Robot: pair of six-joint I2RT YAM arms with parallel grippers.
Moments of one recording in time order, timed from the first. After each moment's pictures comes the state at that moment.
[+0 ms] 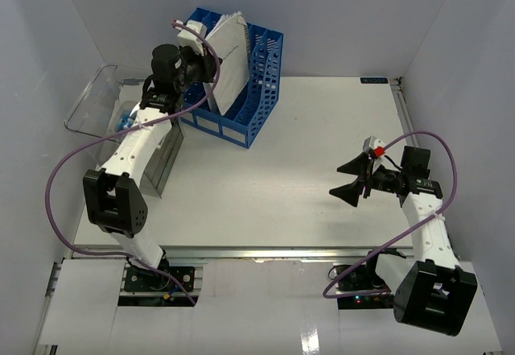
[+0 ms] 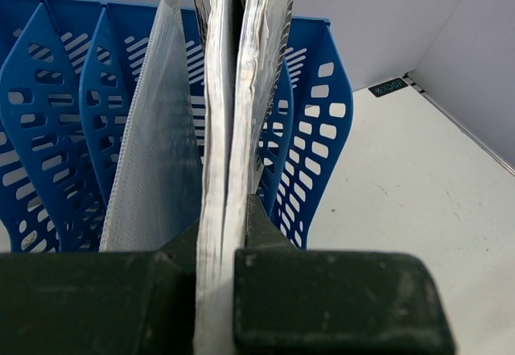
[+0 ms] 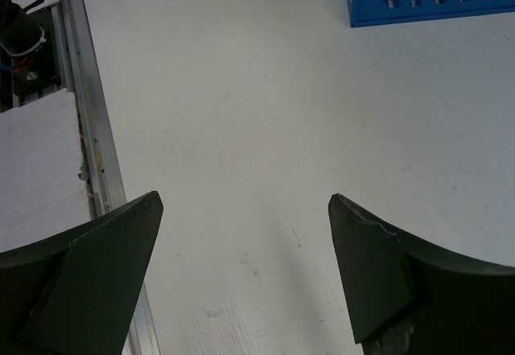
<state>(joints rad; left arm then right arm) -0.24 1.69 1.59 0.08 0.31 -0.09 -0.19 0.99 0.67 -0.57 -1.34 -0.74</state>
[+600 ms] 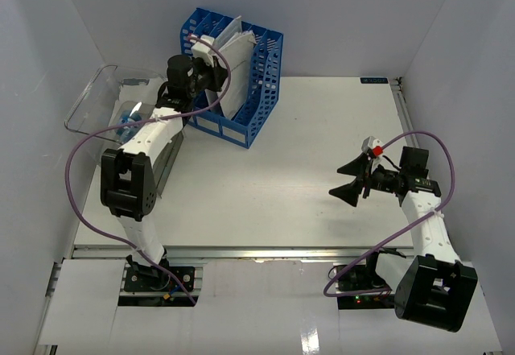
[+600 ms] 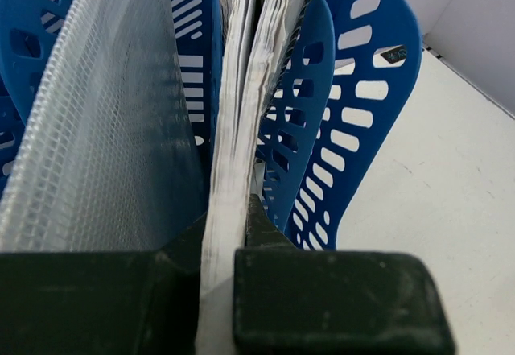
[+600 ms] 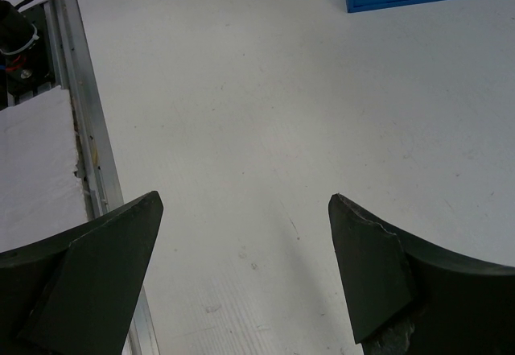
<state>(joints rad) -0.24 1.85 1.54 0.23 0.36 -0.06 -0.19 1.01 0.66 -0.55 -1.32 -0.73</state>
